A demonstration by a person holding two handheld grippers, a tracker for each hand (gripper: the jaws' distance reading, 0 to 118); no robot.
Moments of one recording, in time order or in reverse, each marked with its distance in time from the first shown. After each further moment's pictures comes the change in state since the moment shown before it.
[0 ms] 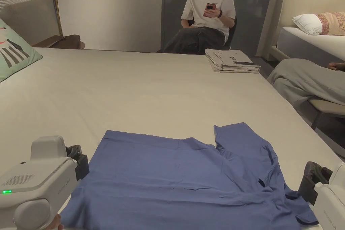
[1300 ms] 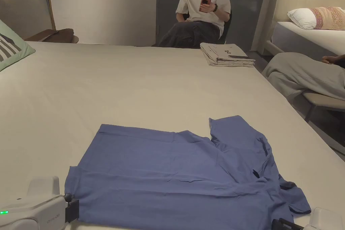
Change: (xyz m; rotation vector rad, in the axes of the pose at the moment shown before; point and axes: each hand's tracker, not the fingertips) left arm -0.029 -0.070 -0.021 -0.383 0.017 -0.004; right arm 0.035 -0.098 -0.027 -0.570 0.036 -0.089
